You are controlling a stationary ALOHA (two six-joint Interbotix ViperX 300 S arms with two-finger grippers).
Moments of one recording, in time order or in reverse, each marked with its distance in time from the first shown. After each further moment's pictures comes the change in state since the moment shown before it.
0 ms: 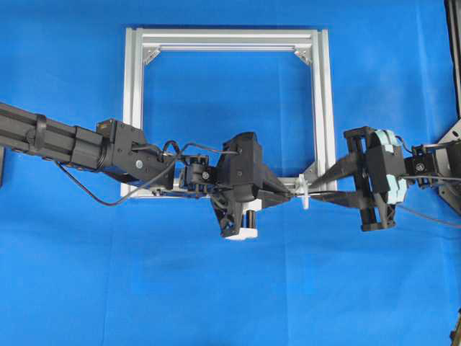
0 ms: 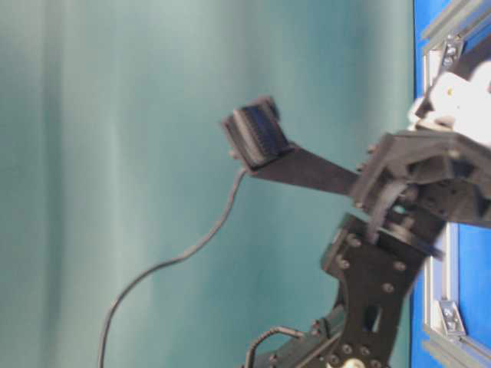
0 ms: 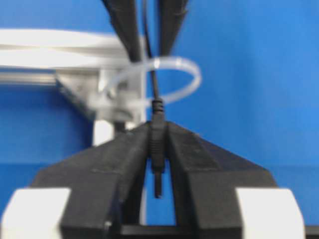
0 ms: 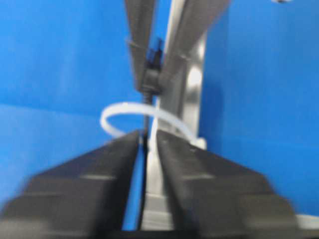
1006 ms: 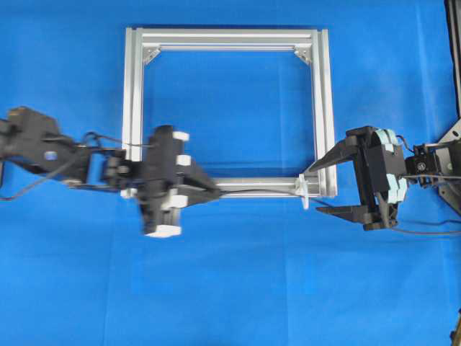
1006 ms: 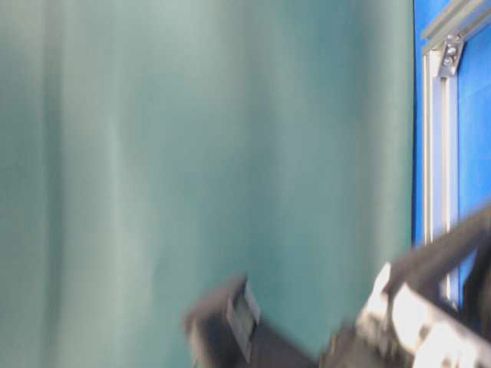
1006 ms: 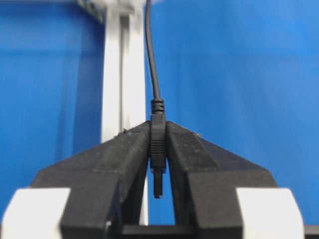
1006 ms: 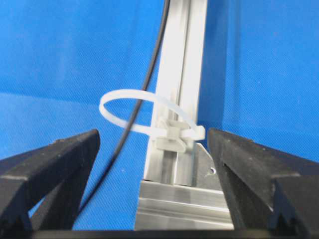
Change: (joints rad) left arm -0.034 -0.331 0.449 0.000 -0.089 -0.005; right arm 0.000 -0.015 0.008 0.003 0.026 0.000
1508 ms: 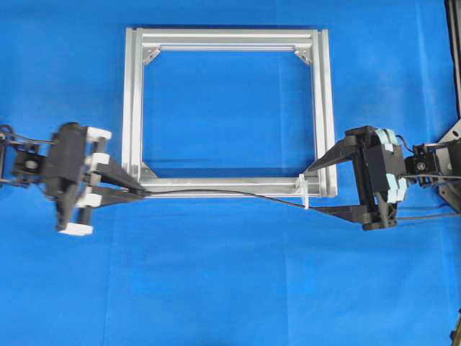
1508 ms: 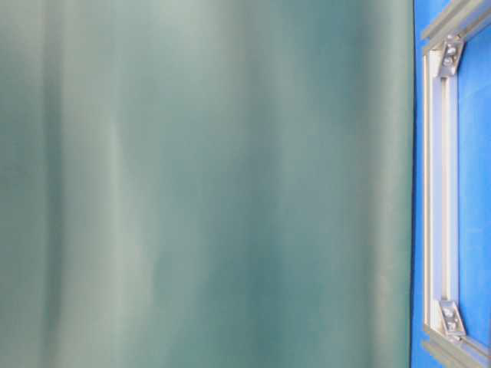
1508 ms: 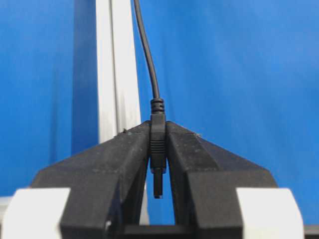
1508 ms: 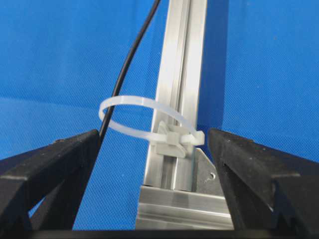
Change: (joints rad) left arm -0.057 -0.337 0.377 0.000 -0.038 0.000; right arm 0.000 0.000 -0.009 0.002 0.000 0.000
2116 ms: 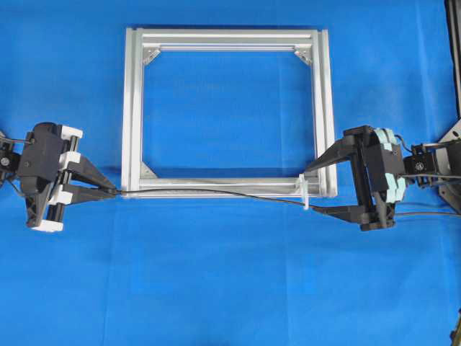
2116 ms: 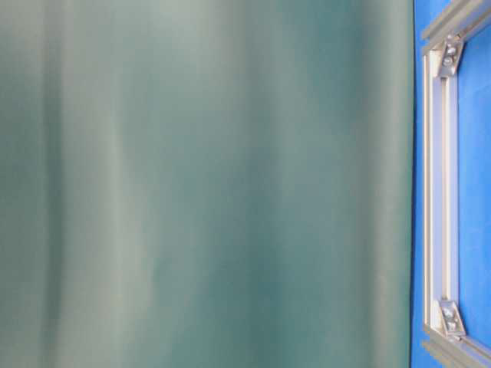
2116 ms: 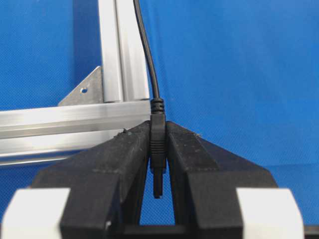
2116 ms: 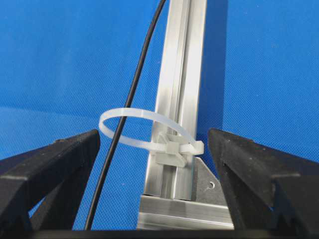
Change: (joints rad) left arm -0.006 -0.098 0.094 0.000 0.114 0.002; right arm 0.000 0.000 -0.012 0.002 0.002 0.003
